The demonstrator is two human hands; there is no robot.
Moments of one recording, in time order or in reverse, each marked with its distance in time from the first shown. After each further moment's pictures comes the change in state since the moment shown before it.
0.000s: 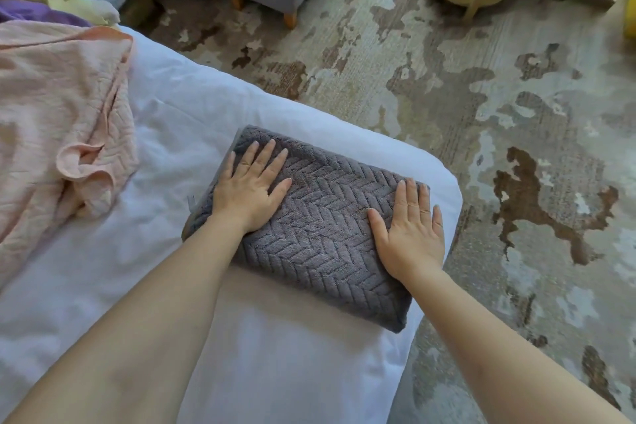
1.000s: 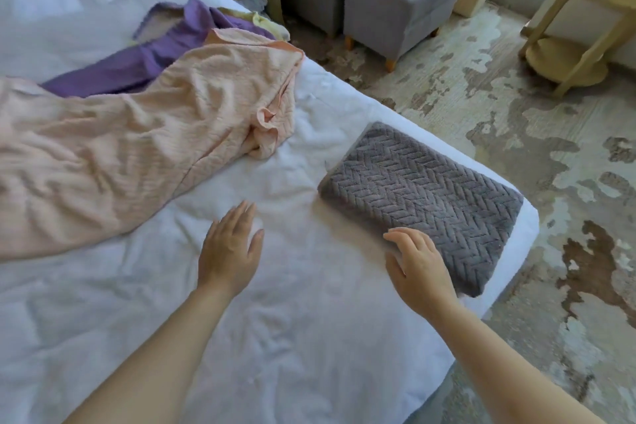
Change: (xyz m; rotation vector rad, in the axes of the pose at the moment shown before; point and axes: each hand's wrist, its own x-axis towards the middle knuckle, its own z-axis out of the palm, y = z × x) left_hand -0.305 -0.112 0.003 -0.411 0.325 -0.409; right_hand -0.166 -0.095 -0.005 0.201 0.172 -0.682
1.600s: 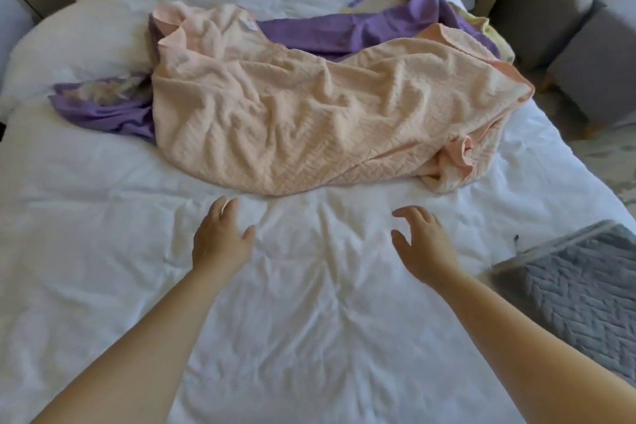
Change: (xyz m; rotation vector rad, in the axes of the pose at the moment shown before) left_hand -0.045 -0.217 -0.047 -0.021 0.111 -0.779; right_hand 0.174 -0.186 0.141 0.062 -0.403 -0.311
